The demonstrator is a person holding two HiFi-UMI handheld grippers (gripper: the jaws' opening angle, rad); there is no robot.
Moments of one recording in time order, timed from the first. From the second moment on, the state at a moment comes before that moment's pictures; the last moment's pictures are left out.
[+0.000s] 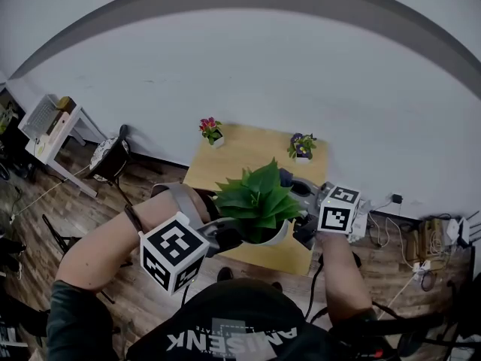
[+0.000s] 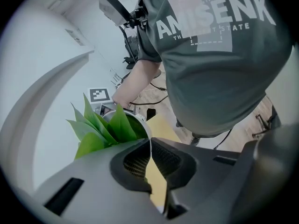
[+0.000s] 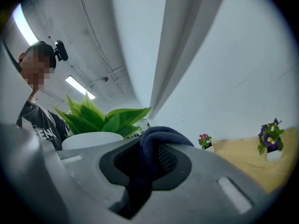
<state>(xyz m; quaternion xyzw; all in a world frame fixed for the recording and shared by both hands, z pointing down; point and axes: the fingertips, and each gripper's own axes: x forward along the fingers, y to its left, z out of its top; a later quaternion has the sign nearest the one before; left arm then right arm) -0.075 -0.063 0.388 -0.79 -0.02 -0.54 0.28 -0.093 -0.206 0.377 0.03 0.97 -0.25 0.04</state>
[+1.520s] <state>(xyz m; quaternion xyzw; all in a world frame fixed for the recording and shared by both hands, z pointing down) -0.160 -0.188 0.522 -0.78 0.09 -0.61 0.14 -0.006 -0.205 0.347 -0.18 0.97 -0.15 0.04</state>
